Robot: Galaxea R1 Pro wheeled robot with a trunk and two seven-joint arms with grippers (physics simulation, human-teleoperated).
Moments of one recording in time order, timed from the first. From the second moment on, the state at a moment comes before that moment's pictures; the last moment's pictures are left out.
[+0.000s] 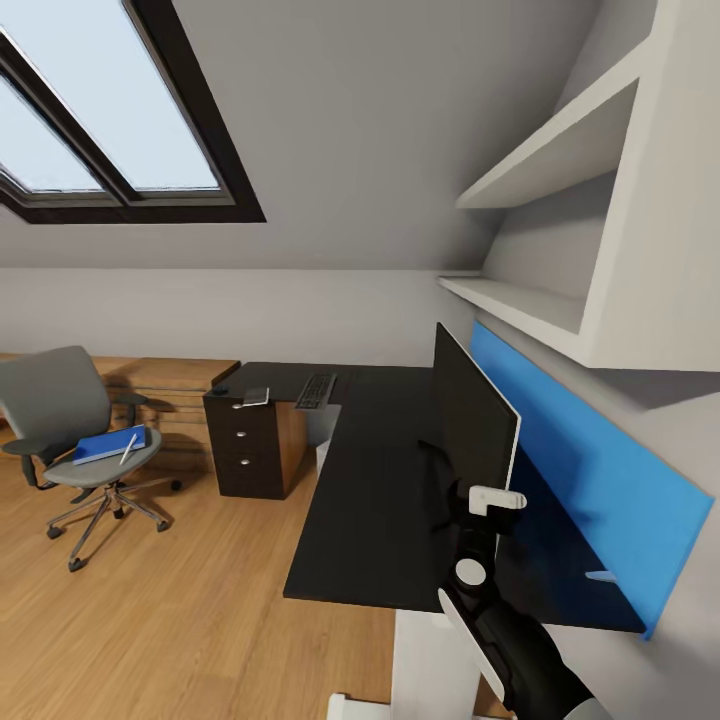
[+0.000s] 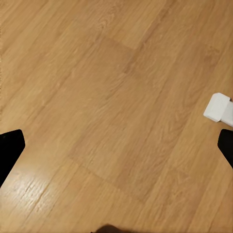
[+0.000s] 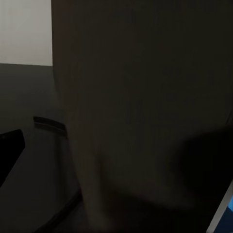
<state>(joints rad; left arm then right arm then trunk) -0.22 0.07 -0.78 -0.30 1.07 -0.33 0.36 -0.44 0.00 0.42 -1.13 -0.10 0.08 -0.81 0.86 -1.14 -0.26</state>
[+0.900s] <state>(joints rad) -0.22 0.07 -0.78 -0.30 1.07 -0.33 0.36 -0.44 0.00 0.42 -1.13 -0.10 0.08 -0.81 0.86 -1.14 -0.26</state>
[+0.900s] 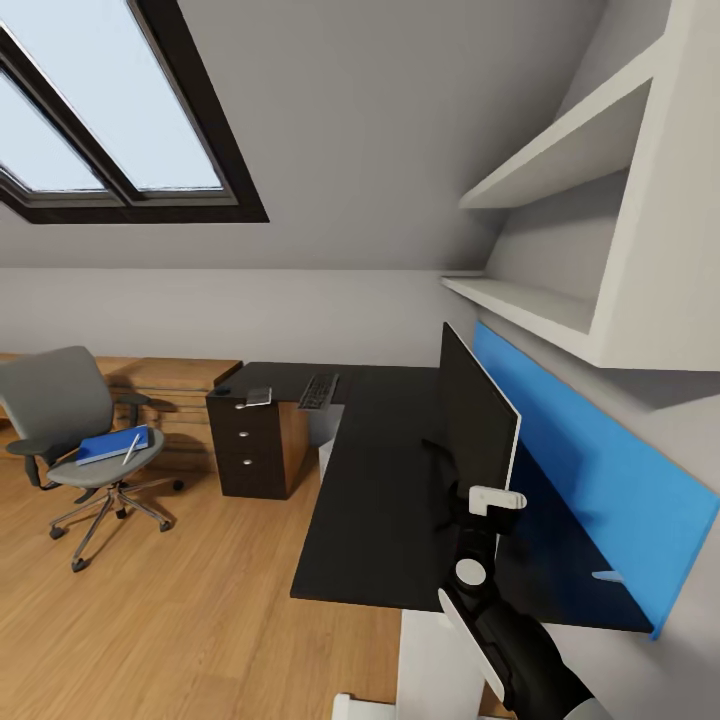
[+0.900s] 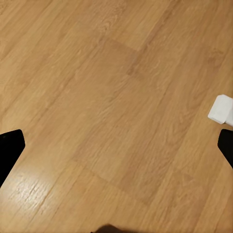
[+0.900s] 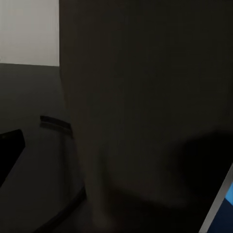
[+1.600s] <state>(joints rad) -0.22 0.07 -0.78 -0.30 1.07 -0.33 0.36 -0.44 0.00 0.42 -1.13 -0.10 0.08 -0.81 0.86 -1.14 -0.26</state>
